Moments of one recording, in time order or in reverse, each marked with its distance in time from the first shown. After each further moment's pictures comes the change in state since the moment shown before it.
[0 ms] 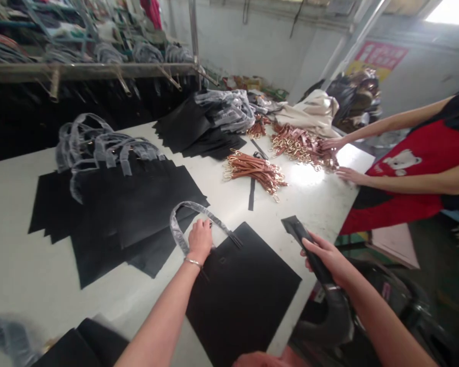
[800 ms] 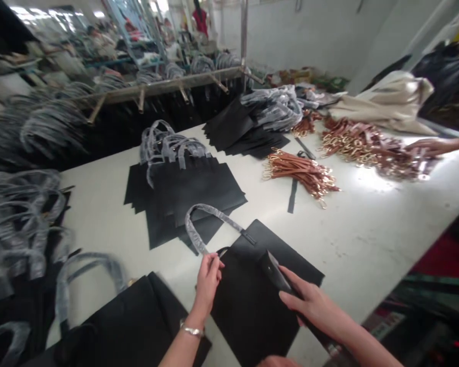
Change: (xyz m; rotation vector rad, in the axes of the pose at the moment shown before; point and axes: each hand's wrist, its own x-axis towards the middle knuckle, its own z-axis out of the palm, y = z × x) left_hand -0.154 -0.041 -0.041 -1.201 0.107 -0.660; right_hand -0.043 0.044 0.110 -0.489 -0.575 -0.078
